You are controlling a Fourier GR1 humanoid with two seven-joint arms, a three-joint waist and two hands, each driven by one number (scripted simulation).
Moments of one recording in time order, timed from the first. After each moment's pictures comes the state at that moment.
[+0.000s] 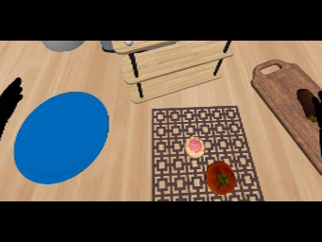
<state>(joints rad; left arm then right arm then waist) -0.11 0.63 -0.06 -1.52 0.09 0.10 0.15 -0.05 -0.43 -0.04 -1.50 -0.34 -0.26 -0.11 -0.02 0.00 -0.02</state>
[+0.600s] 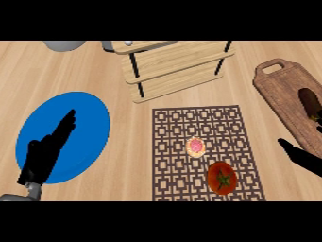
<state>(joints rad) -0.01 0.39 -0.20 -1.45 0.11 0.08 0.08 0.10 -0.51 0.07 -1.63 -0.01 -0.55 0.22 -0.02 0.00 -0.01</state>
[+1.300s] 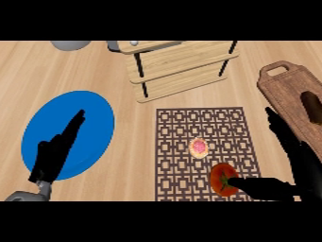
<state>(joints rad) -0.03 0.34 -0.20 -1.40 0.10 0.05 0.03 0.03 -0.53 0.37 -1.99 0.14 -0.38 0.60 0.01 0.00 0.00</state>
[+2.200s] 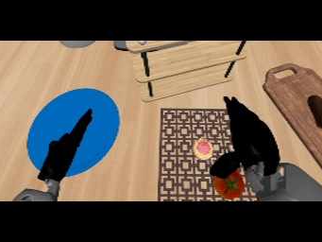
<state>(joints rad) -0.05 0.30 -0.23 -1.40 0.06 0.06 0.03 -0.44 -0.47 0.65 -1.77 0.47 0.02 1.21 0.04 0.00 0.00</state>
